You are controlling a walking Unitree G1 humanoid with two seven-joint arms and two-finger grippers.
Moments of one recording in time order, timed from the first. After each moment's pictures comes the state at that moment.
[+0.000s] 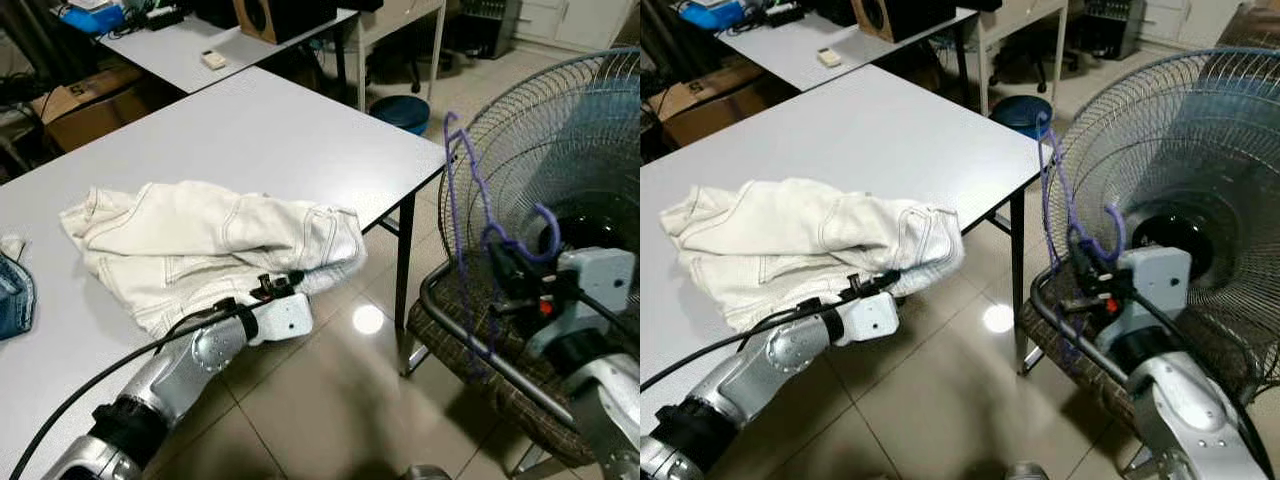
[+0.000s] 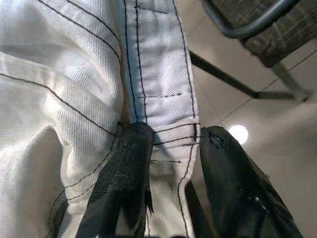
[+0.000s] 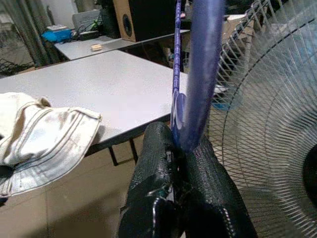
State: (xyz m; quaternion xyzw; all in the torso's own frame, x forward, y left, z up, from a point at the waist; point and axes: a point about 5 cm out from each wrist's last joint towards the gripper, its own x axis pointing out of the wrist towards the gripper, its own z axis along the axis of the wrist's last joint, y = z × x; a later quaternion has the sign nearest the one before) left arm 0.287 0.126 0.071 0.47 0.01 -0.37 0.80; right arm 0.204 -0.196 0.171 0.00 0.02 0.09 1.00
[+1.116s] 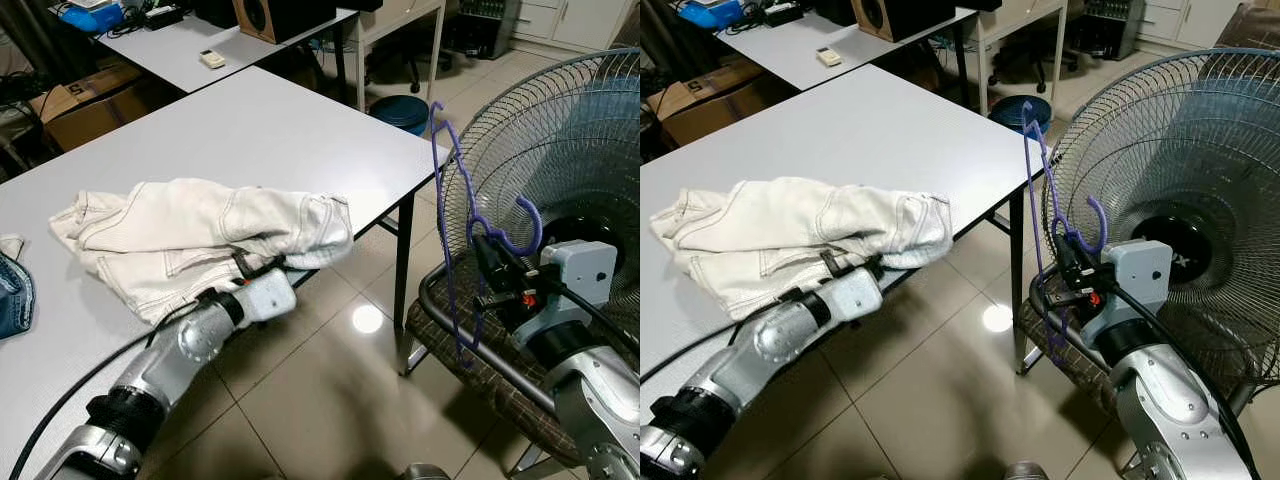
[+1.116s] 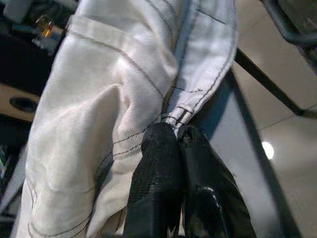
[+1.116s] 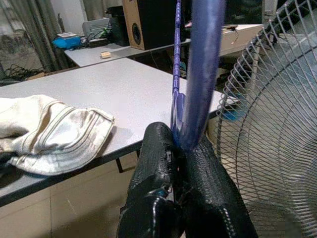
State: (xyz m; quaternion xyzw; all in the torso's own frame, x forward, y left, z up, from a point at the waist) left arm 0.305 0.148 0.081 0.41 -0.01 -0.28 0.87; right arm 0.209 -0.183 0.174 0.00 0.00 0.11 0.99
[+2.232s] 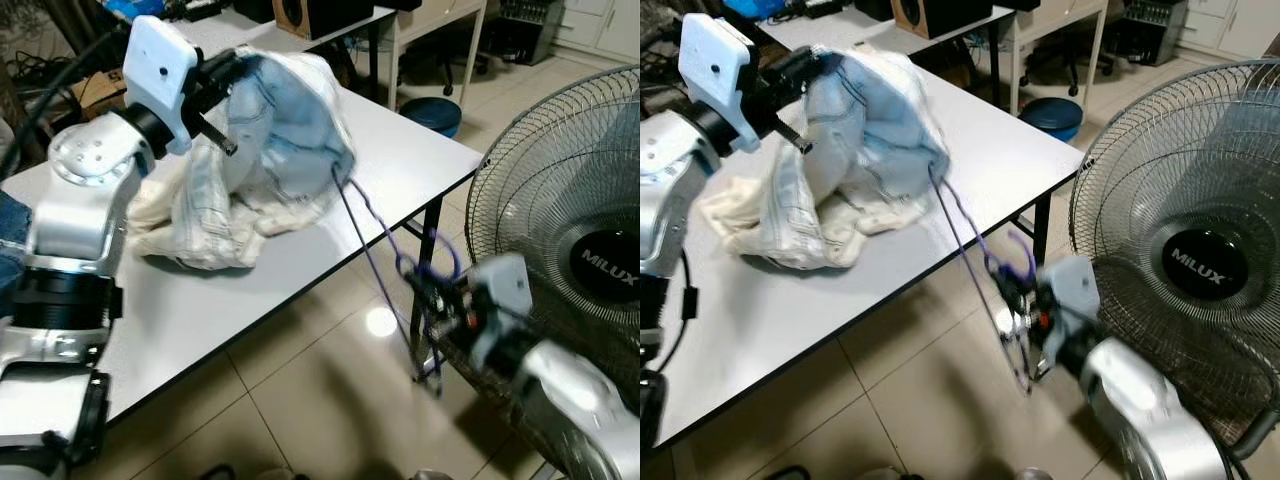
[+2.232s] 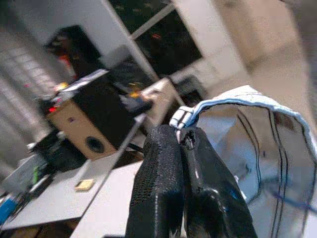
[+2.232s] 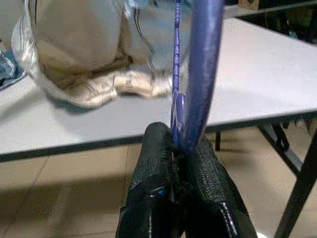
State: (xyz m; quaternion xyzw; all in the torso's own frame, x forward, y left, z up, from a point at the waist) left arm 0.343 0.184 0.300 0.24 -0.16 -0.28 0.92; right arm 0.230 -0.154 0.152 -0.02 0.07 0.28 0.96
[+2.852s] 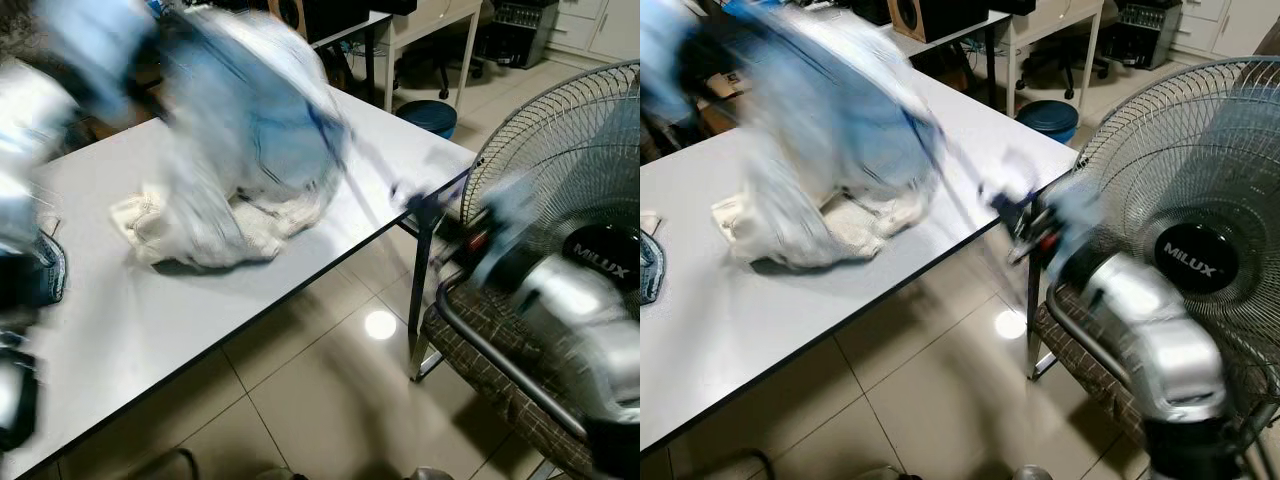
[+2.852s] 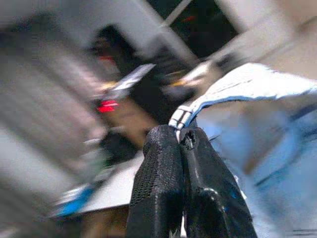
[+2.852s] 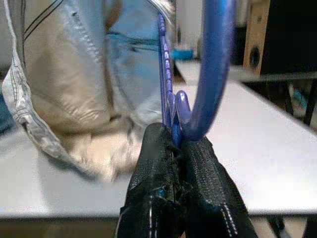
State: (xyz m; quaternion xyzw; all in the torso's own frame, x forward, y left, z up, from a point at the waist) left arm 0.326 0.246 0.361 0.33 -0.17 -0.15 0.91; right arm 0.277 -0.163 0.205 -0.01 -0.03 0.32 0.95
